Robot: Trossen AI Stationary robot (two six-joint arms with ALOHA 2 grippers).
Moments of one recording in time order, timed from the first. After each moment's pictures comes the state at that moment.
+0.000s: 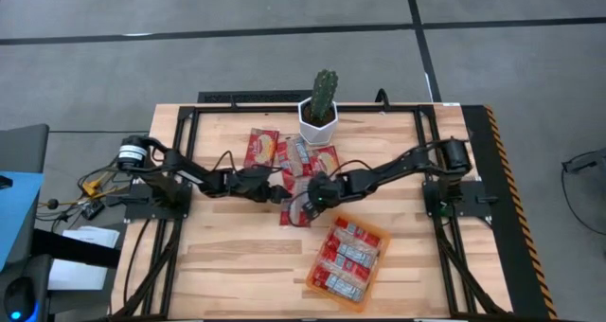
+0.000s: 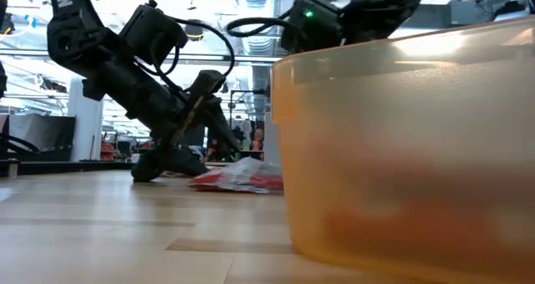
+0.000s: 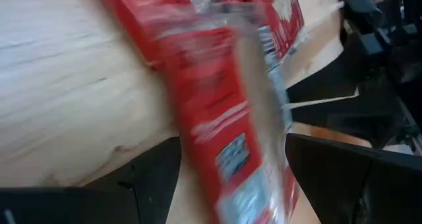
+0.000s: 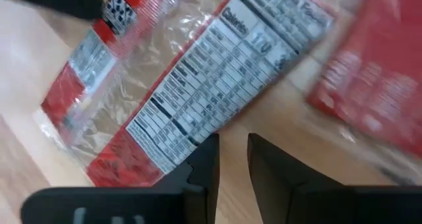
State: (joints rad) left arm 0.03 1.70 0.45 0.74 -0.08 -1.20; right arm 0.06 1.91 1.10 -0.23 0.11 0.94
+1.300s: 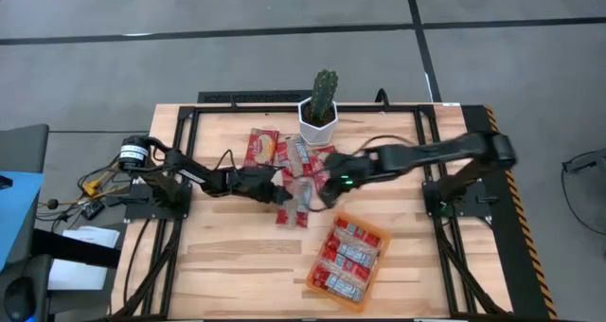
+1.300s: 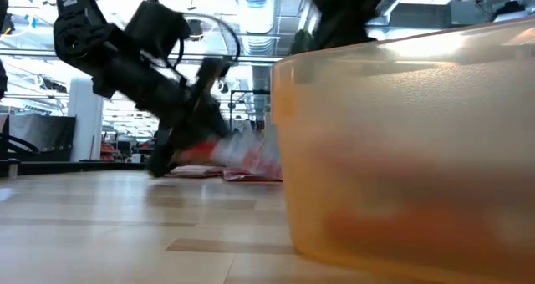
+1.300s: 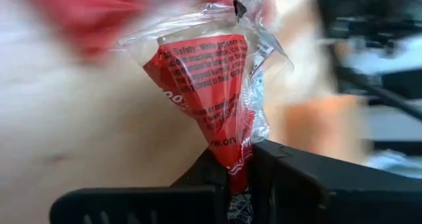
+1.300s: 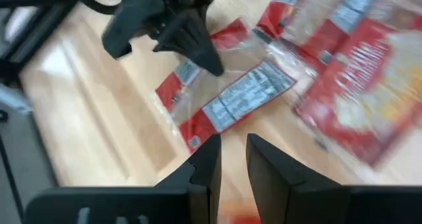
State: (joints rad) left arm 0.03 1.68 0.48 0.78 -0.01 -1.19; right arm 0.07 1.54 1.26 -0.61 0.08 0.79
